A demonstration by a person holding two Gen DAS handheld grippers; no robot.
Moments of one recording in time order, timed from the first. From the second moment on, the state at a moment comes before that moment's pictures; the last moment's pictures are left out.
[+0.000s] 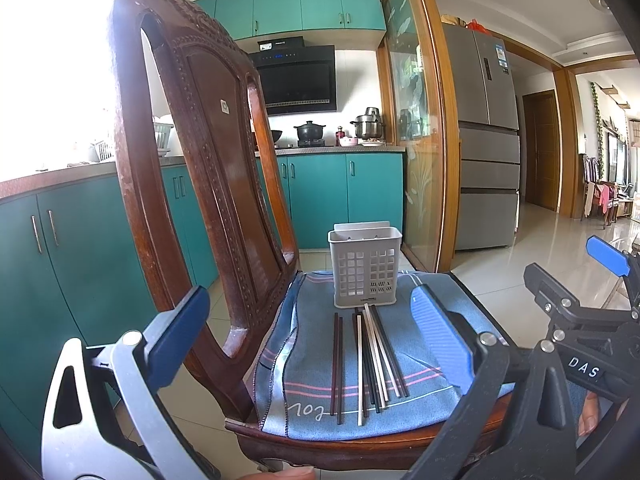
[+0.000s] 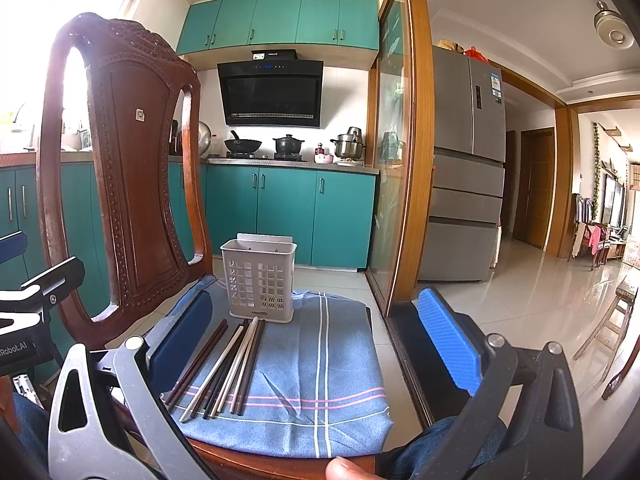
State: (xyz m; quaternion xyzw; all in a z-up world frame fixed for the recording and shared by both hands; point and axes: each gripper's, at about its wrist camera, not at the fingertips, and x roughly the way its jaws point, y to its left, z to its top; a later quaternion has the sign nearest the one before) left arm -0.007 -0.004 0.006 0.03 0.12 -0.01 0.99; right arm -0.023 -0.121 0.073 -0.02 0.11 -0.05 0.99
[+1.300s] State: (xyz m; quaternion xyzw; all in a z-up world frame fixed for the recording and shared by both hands) left arm 0.128 -0.003 -0.120 0.01 0.36 -0.03 0.93; right arm 0.270 -0.060 -0.083 -0.02 0.48 0.09 0.87
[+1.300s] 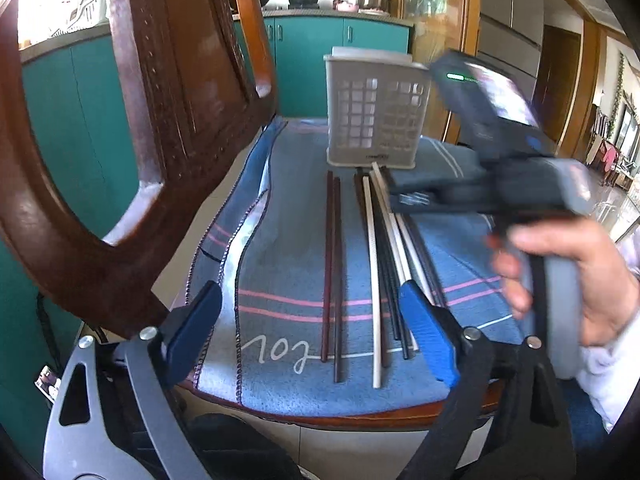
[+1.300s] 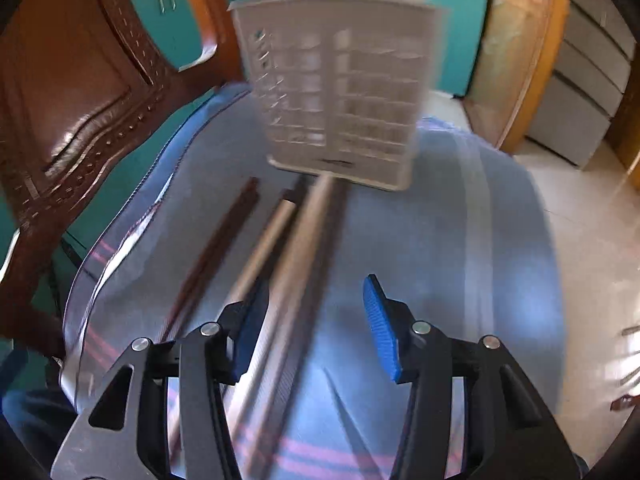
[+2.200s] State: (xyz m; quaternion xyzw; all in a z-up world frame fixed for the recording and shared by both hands) left arm 0.267 -0.042 -0.114 0.04 0.37 -0.09 0.92; right arm 0.283 -0.185 -0.094 0.12 0.54 0.04 0.83
